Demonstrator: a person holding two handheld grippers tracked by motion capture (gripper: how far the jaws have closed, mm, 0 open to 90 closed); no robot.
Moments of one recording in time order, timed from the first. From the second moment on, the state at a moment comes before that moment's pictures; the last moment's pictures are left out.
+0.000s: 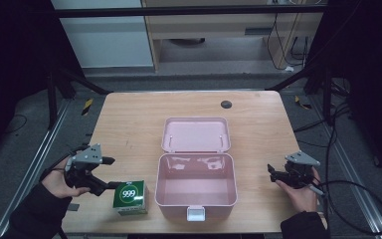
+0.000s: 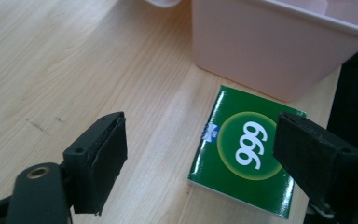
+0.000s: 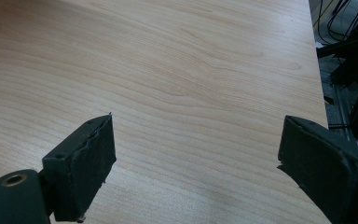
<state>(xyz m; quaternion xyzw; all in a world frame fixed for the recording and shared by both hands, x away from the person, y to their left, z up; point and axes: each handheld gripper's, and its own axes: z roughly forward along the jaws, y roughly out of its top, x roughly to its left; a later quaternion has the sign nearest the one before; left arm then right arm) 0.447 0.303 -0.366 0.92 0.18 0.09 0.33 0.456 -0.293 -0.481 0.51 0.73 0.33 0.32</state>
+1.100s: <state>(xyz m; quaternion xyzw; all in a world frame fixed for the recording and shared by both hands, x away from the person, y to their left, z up) 0.436 0.268 -0.393 0.96 0.09 0.07 0.26 0.457 -0.293 -0.484 0.51 0.74 0.32 0.31</state>
